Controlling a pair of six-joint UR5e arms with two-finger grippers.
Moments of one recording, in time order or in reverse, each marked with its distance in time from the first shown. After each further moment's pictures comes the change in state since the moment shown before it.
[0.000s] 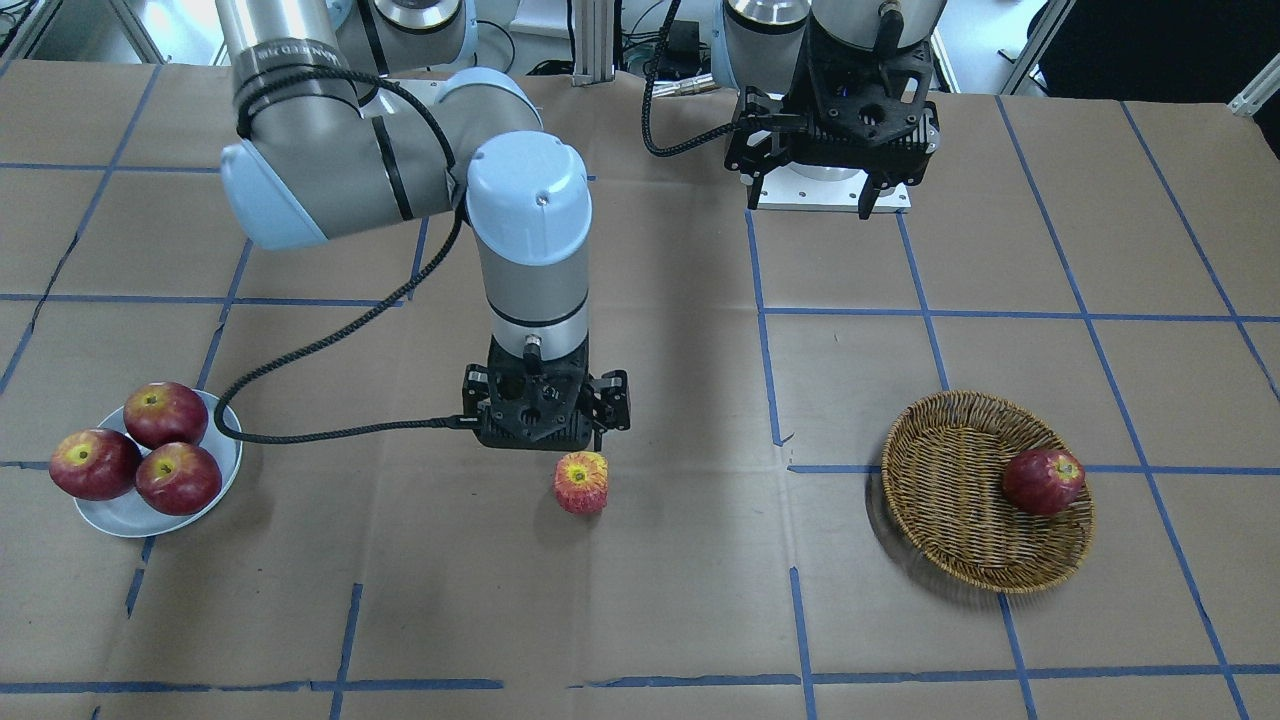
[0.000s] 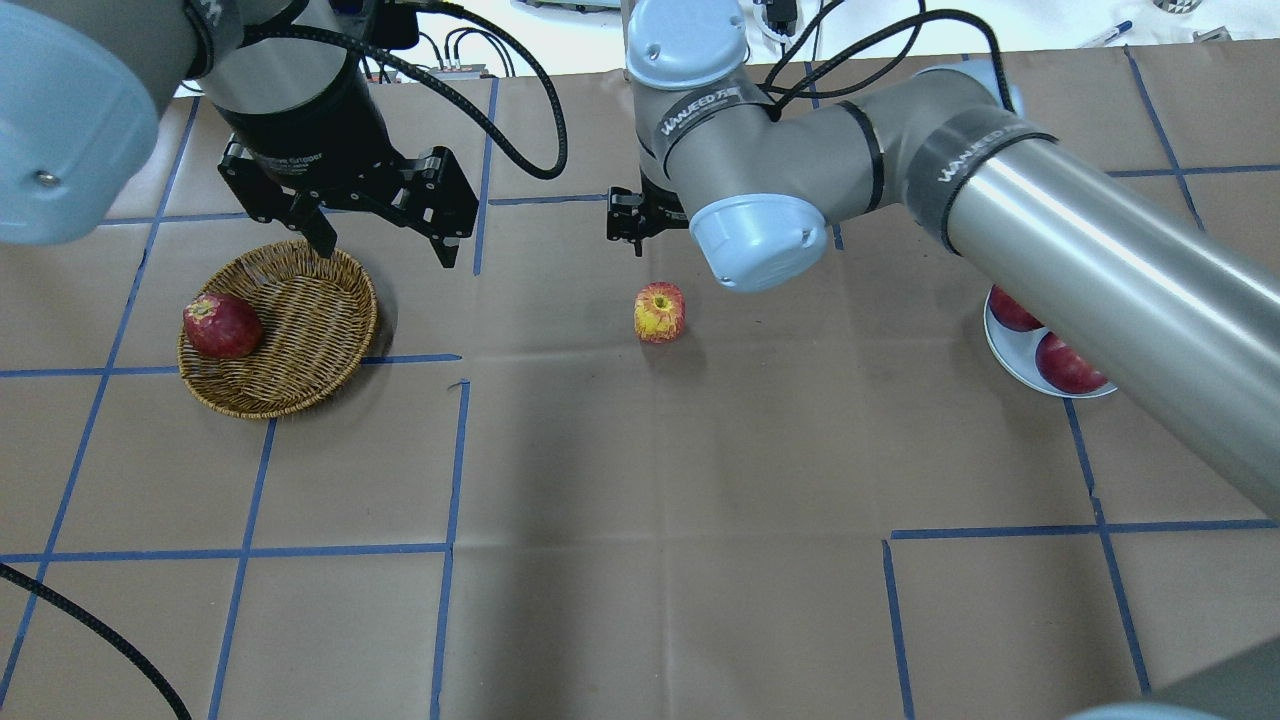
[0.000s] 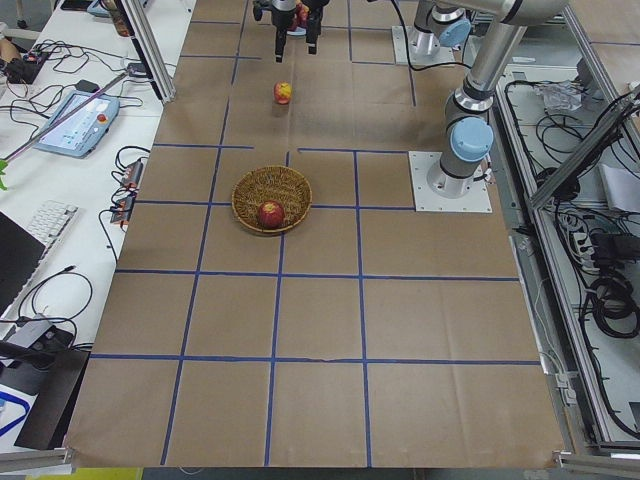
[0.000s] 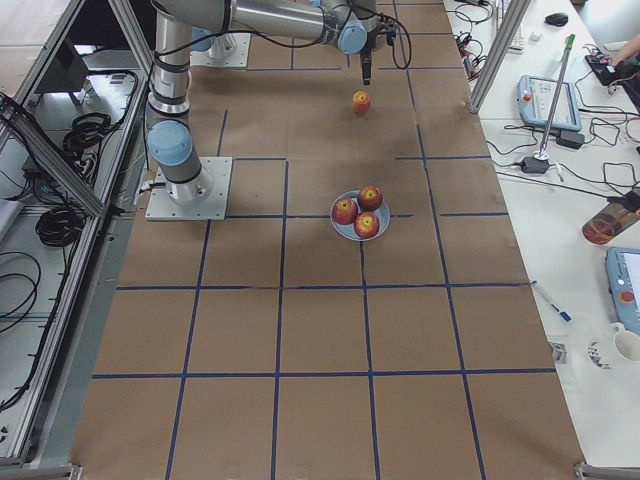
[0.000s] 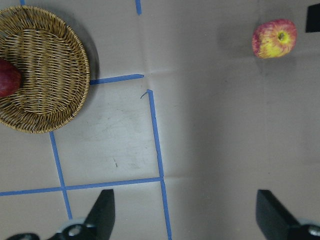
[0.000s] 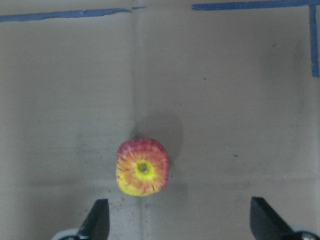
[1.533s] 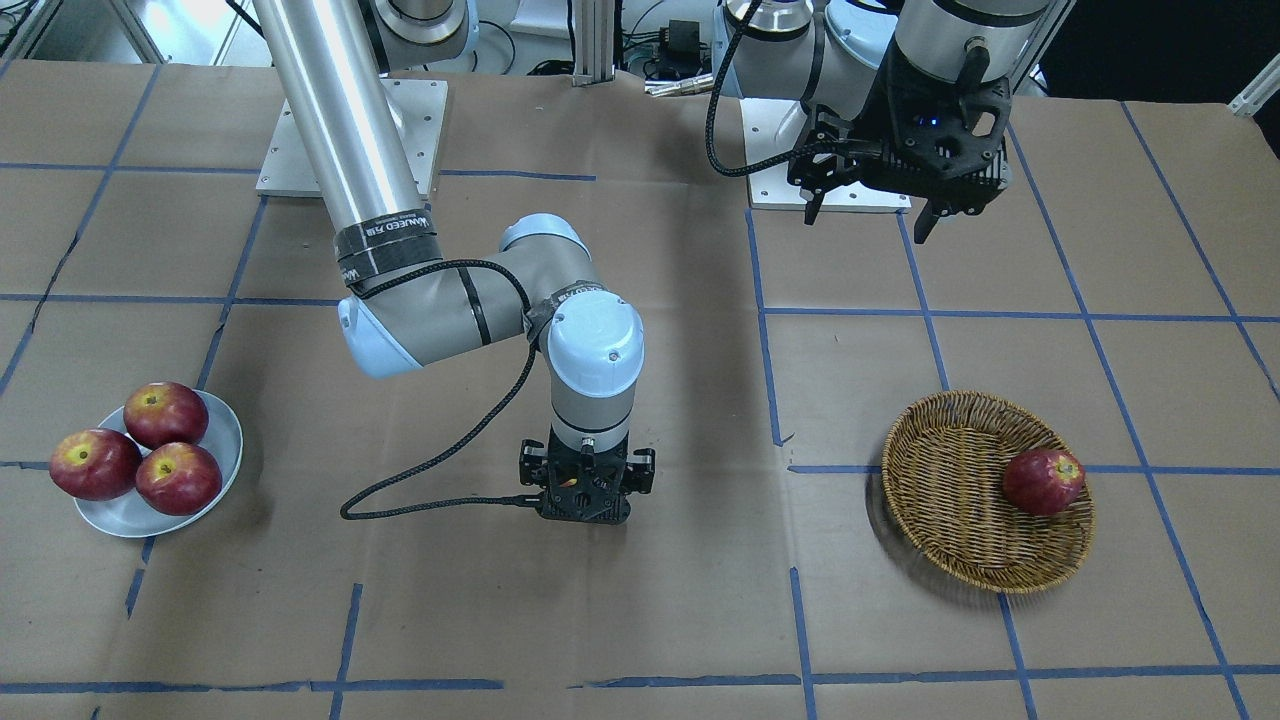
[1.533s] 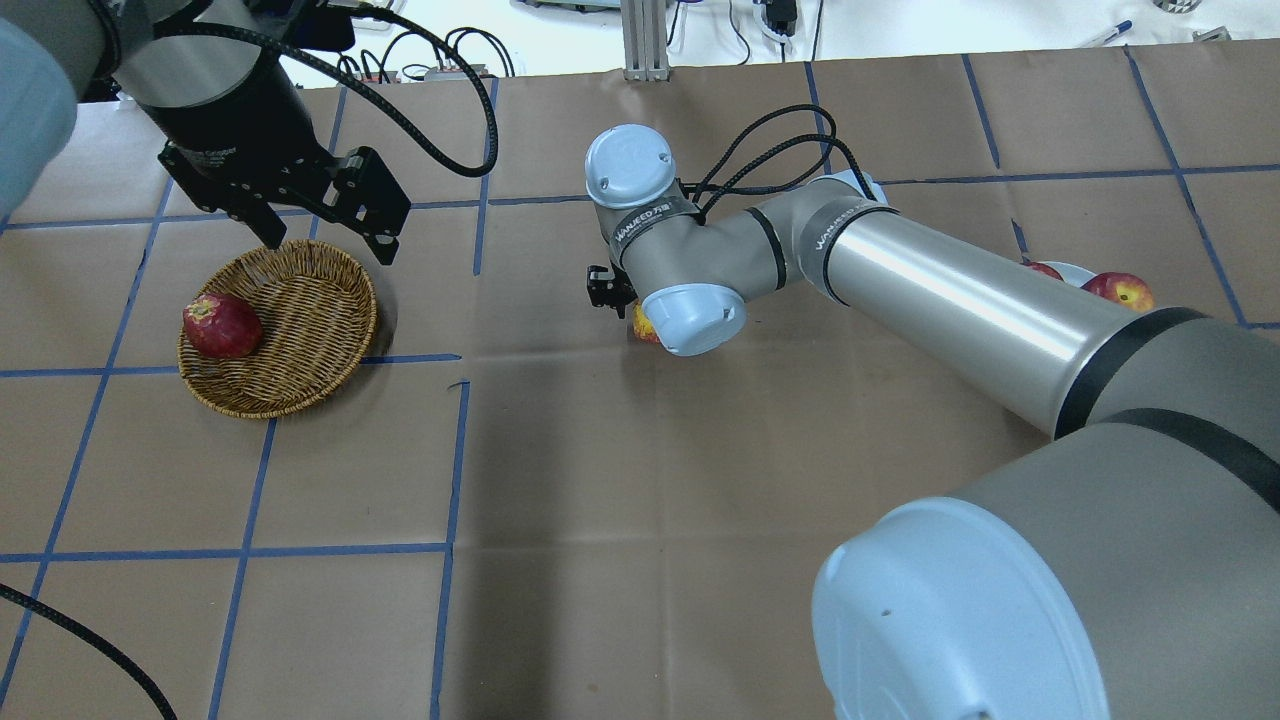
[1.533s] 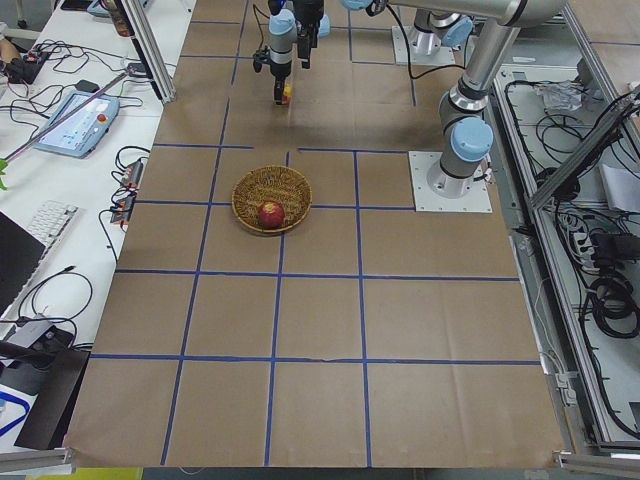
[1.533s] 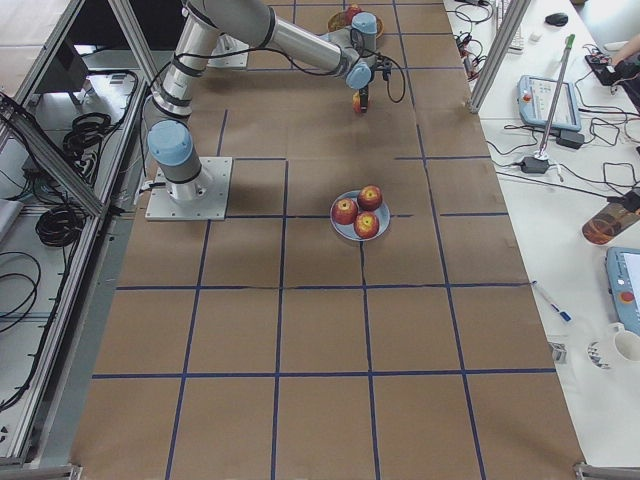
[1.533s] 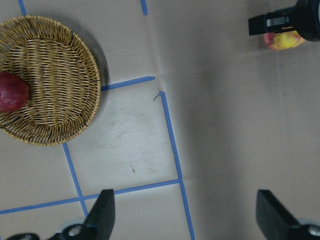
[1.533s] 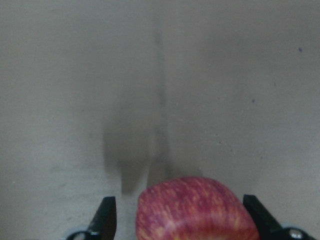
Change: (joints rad) left arm 0.116 0.008 -0.021 0.006 -0.024 0.198; right arm 0.039 0.199 0.030 -0.158 -0.013 0.066
